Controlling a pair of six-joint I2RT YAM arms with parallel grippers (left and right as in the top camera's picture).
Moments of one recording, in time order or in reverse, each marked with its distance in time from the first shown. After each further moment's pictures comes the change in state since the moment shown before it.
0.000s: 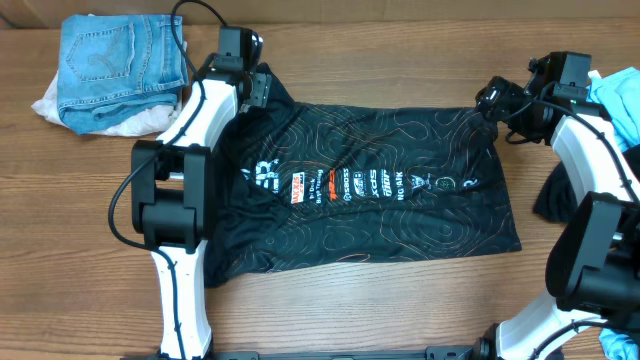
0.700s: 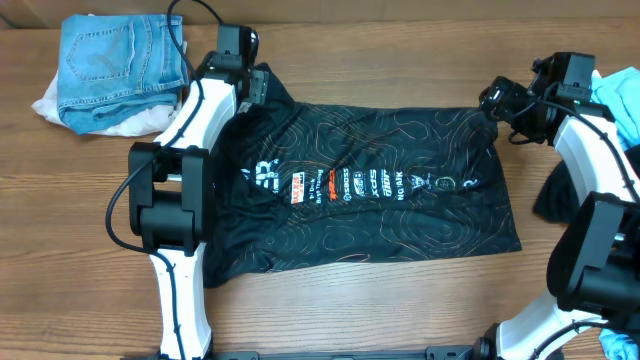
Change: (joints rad) left arm 0.000 -0.026 -0.002 0.002 -0.034 -0.026; right arm -0.012 -0.001 0.000 0.000 0.000 0.001
